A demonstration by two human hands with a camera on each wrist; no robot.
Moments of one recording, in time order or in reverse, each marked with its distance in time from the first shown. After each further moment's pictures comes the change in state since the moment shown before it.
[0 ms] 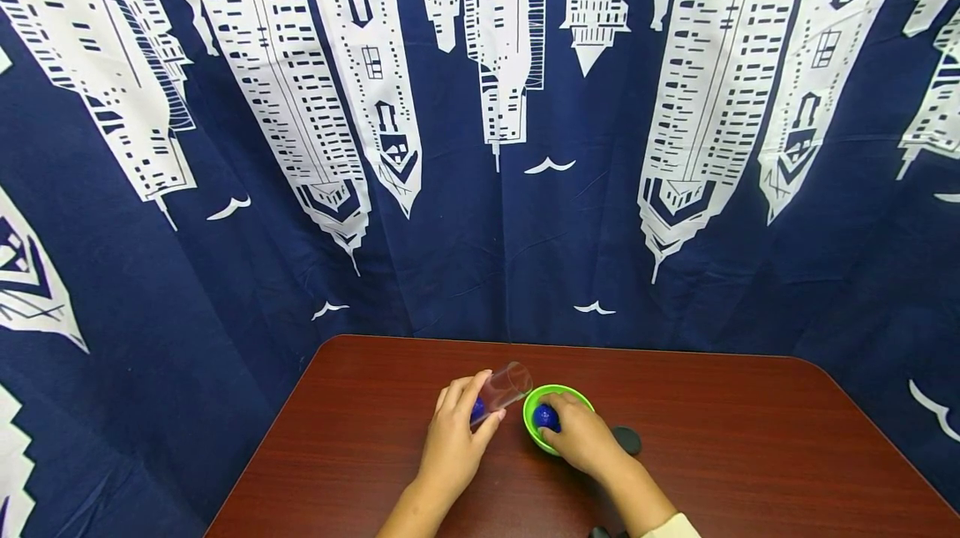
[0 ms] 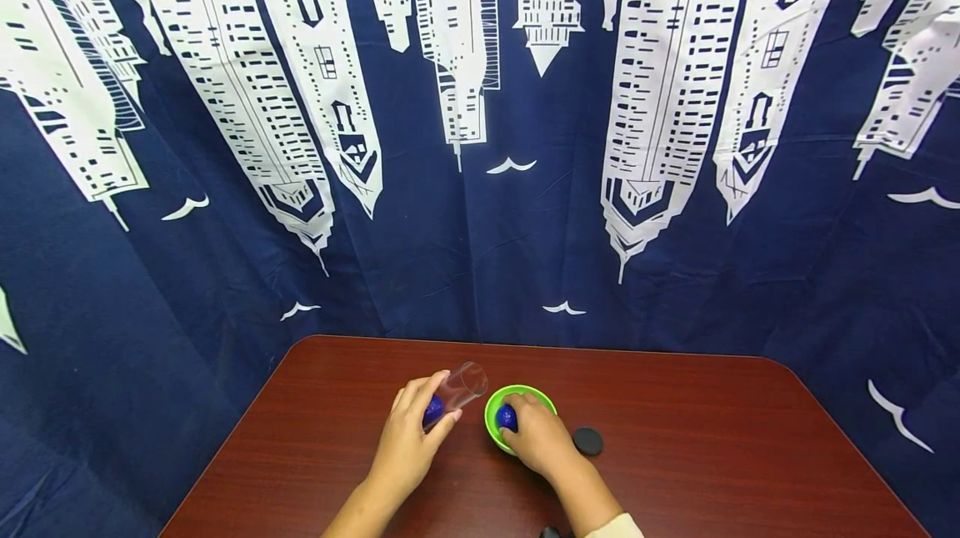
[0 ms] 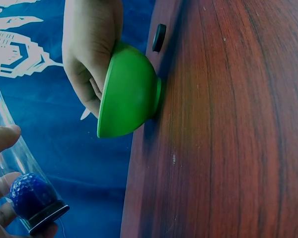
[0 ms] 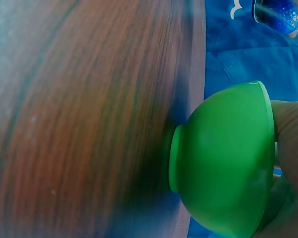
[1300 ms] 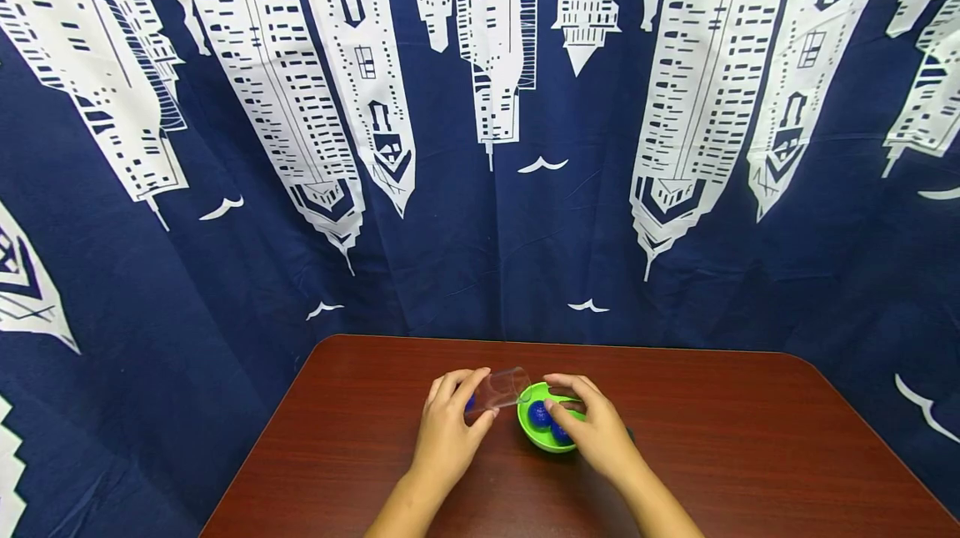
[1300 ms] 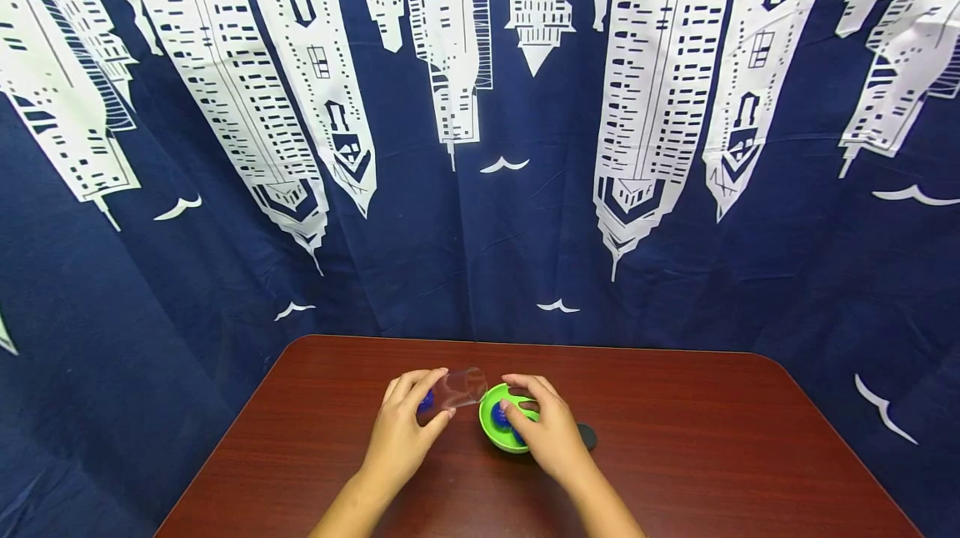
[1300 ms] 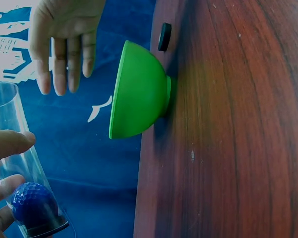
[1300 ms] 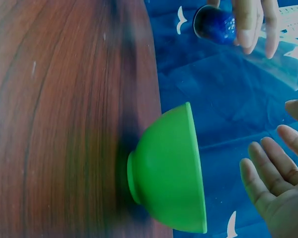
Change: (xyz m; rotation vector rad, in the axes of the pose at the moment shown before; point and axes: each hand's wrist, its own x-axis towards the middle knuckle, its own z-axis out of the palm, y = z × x) left_hand 0.007 0.004 -0.004 0.079 0.073 0.099; right_hand -0.025 -0.011 -0.036 0.610 0.189 -0.005
